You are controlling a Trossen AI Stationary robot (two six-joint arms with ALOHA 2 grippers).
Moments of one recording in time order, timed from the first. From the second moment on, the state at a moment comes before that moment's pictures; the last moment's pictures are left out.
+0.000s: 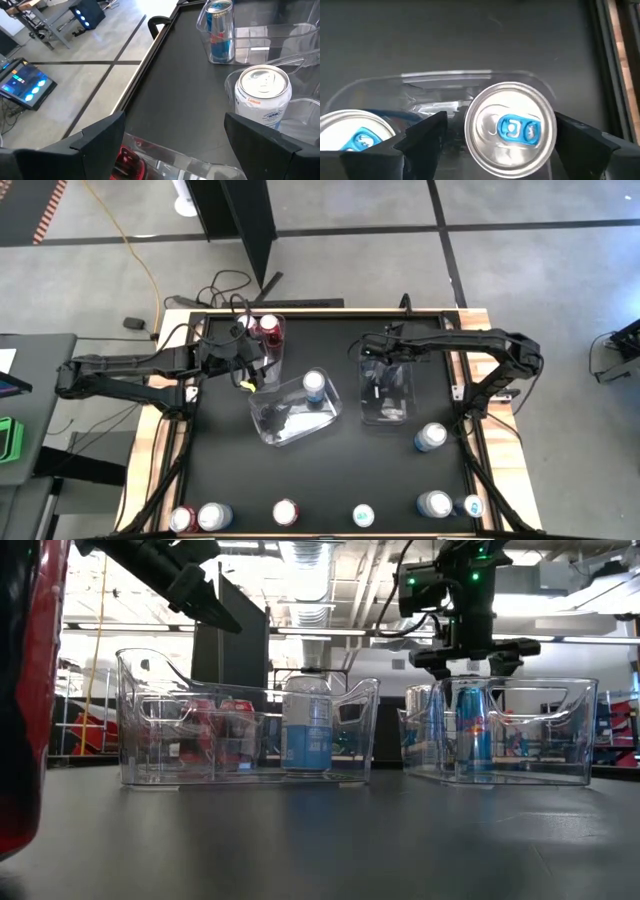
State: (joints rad) left arm 0.17 0.95 0.76 -0.26 -0.40 0.22; right arm -0.29 1.56 1.19 -1.17 0.51 1.33
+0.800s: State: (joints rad) left arm 0.17 0.95 0.77 -0.22 -0.40 0.22; right arm -0.03 1.33 1.31 -1.25 0.65 0.82
